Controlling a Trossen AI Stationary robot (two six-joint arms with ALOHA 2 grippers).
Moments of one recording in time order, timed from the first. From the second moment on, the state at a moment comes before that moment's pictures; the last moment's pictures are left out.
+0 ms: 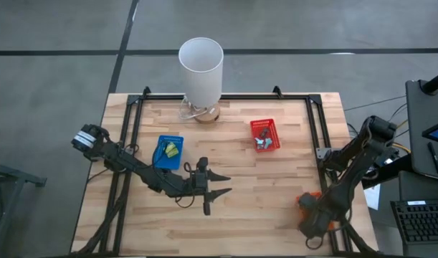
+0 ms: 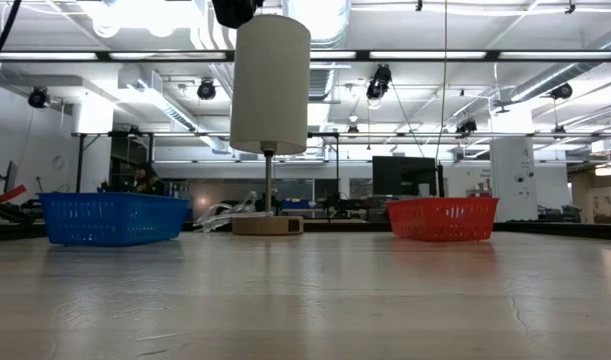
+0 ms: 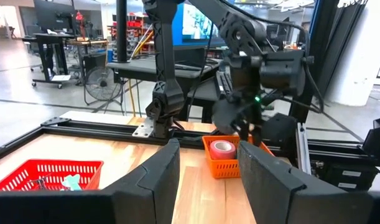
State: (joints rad) left arm -0.45 1.60 0.90 0.77 -0.55 -0.08; right arm 0.98 1.43 0.88 -0.86 -0.27 1.90
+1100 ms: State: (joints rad) left arm -0.46 1.48 0.57 0.79 -0.39 -0.14; right arm 0.77 1.25 0.70 0.06 0.77 0.38
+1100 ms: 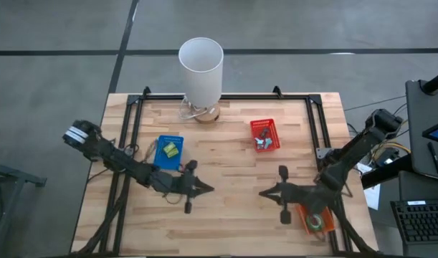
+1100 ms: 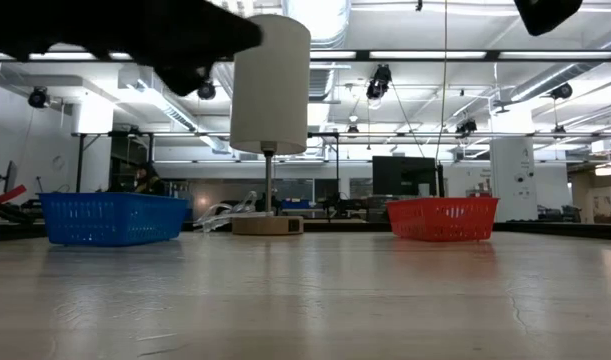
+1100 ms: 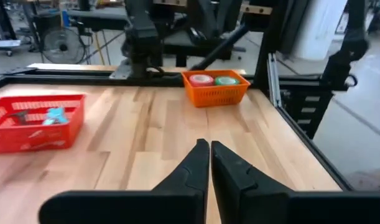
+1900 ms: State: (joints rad) left arm -0.39 0.71 0.01 0.92 -0.33 -0.12; right arm 0.33 0.60 0.14 0.44 0.34 0.15
